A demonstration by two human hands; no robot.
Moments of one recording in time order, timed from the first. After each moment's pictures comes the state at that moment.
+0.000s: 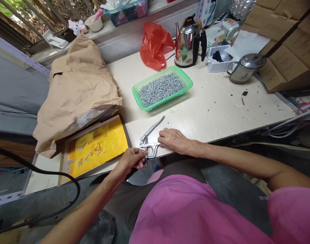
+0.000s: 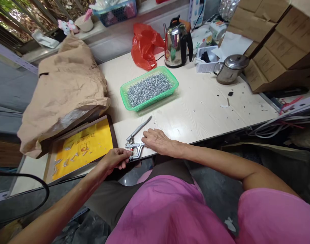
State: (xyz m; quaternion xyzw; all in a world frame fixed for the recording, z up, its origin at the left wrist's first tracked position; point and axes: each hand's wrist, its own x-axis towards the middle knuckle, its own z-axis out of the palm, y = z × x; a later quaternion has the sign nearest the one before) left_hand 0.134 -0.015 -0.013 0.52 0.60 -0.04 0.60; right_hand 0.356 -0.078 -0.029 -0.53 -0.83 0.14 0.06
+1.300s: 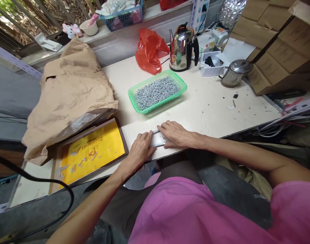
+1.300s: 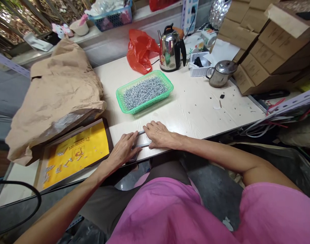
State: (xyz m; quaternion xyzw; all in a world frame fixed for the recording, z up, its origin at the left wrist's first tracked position) left_hand 0.185 -0.004 -0.017 0.95 0.29 -0.04 0.09; right_hand 0.379 -0.065 -0.012 -0.59 -0.80 0.13 0.04
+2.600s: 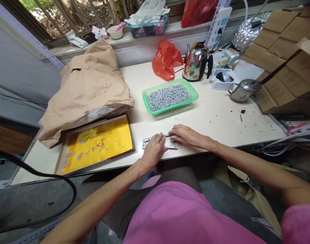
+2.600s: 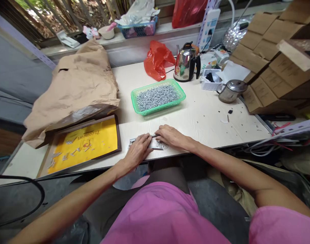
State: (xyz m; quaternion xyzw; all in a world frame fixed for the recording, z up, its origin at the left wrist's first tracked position) left_hand 0.190 -0.030 -0.034 0.95 0.27 0.04 0.12; right_hand 0.397 -0.065 -0.020 -0.54 -0.81 0.19 0.11
